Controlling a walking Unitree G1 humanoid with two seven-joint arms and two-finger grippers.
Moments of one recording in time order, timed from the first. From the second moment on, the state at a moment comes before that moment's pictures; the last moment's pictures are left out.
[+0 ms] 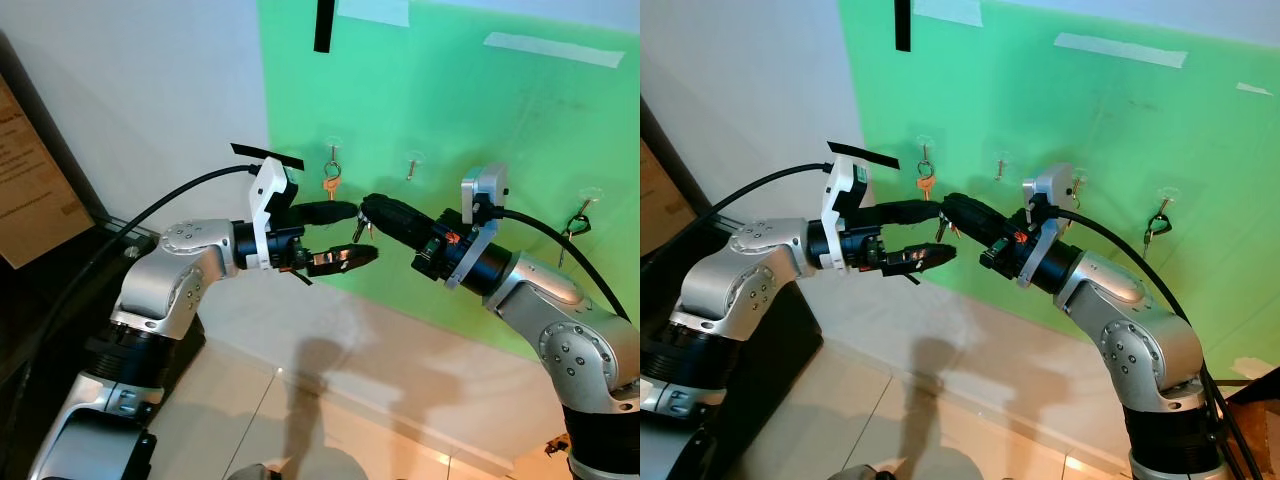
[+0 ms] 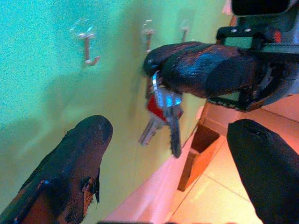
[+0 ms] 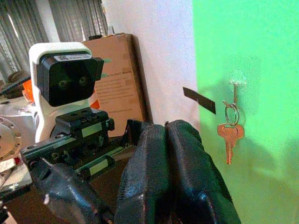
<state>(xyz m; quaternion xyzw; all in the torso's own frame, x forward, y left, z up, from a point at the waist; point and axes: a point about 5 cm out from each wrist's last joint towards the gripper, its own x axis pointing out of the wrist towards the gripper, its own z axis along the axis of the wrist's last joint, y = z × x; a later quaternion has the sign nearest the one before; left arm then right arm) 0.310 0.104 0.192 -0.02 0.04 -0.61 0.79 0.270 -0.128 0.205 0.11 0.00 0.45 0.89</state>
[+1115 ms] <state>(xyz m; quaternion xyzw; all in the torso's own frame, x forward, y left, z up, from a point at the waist) 0.311 0.096 0.185 -0.06 0.05 -0.61 0.79 0.270 -0.125 0.204 0.11 0.00 0.45 0.89</state>
